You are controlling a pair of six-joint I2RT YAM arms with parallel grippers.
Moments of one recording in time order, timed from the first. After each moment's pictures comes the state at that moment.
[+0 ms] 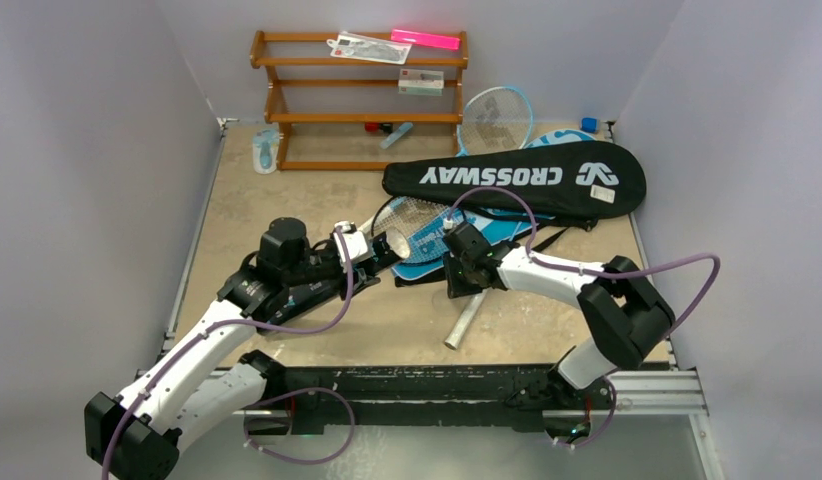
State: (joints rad) left arm -0.51 0.85 0.68 -0.26 0.58 0.40; right arm 0.73 1.55 0.83 -0.41 0.04 0.51
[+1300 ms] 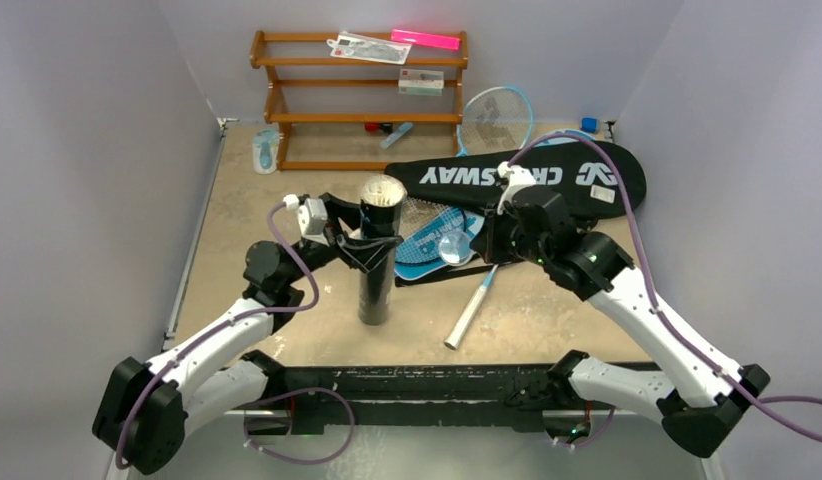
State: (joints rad) left arm -0.51 0.94 0.50 0.89 0.59 -0.39; right arm 0.69 1.05 1.14 -0.76 0.03 0.47
